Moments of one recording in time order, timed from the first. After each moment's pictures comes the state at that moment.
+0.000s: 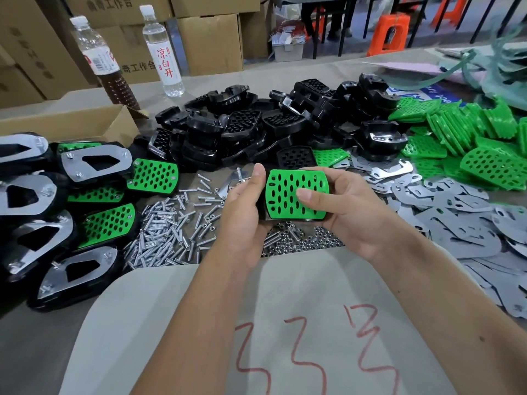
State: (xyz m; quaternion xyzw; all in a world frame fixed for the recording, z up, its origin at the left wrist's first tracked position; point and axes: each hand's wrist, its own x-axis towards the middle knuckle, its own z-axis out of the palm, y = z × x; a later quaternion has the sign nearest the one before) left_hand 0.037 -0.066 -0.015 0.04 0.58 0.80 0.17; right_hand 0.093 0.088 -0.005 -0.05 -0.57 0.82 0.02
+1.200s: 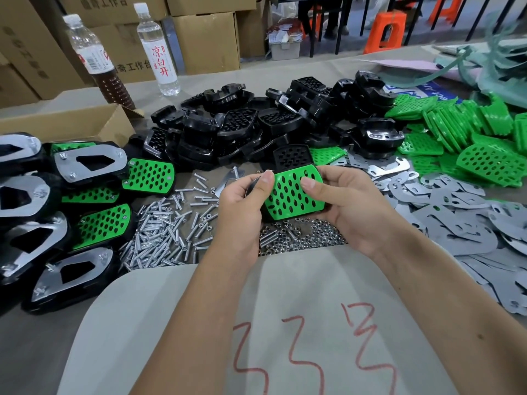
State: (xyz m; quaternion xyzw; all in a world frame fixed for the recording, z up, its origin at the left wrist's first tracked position) left_hand 0.039 -0.062 -0.016 0.04 0.60 0.79 0.12; right_hand 0.091 0.097 -0.012 -0.05 -0.61 0.79 0.05
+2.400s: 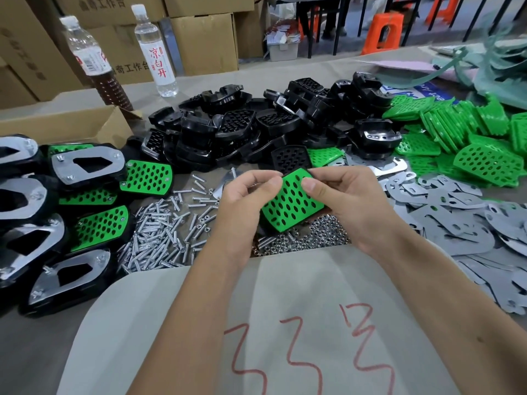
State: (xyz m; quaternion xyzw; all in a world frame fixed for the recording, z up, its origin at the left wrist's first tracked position) left_hand 0.033 -0.070 -0.021 0.12 0.65 0.74 0.15; right_hand 0.091 0.102 -0.020 0.00 -0.69 0.71 0.14
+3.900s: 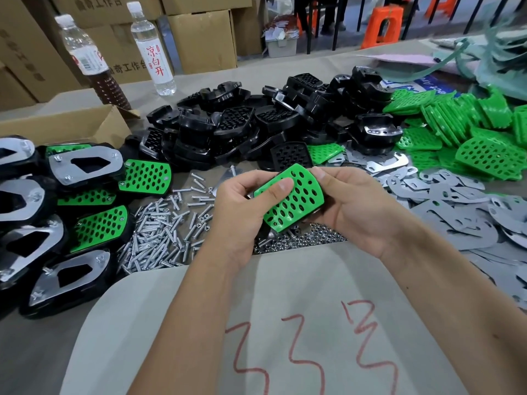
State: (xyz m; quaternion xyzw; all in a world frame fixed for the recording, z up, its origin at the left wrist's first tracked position) left_hand 0.038 -0.071 -0.015 0.14 0.60 0.78 0.15; right_hand 0.096 0.099 -0.013 -0.01 -0.58 0.81 0.00
